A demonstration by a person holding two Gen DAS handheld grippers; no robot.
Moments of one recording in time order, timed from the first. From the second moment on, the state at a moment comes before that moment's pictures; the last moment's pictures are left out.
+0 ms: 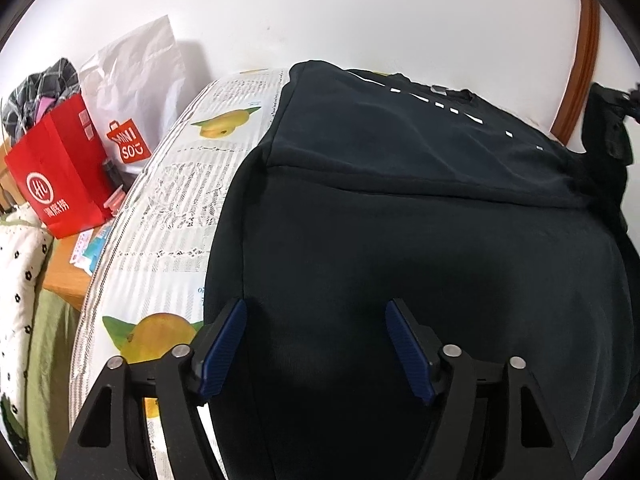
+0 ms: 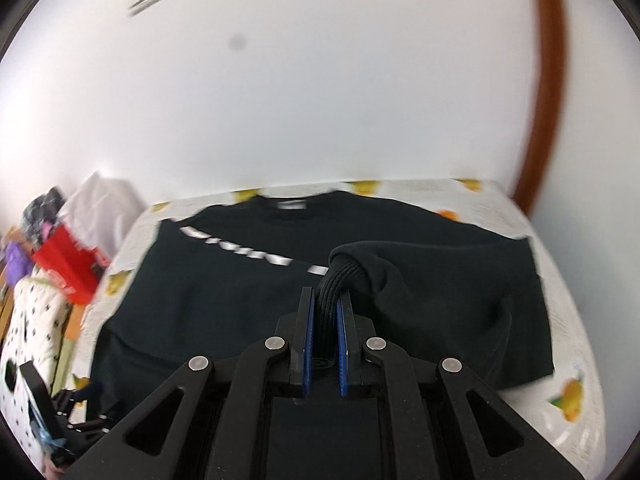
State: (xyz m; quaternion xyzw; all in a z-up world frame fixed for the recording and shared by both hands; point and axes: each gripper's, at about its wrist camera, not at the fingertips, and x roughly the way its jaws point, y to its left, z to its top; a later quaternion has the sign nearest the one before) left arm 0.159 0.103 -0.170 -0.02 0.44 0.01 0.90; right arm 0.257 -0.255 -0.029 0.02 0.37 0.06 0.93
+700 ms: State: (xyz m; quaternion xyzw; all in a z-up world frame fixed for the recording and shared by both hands) left arm 0.161 0.097 -0.174 -0.02 0.45 -0.01 0.89; right arm 0.317 -0.112 -0.082 0.02 0.40 0.23 0.89
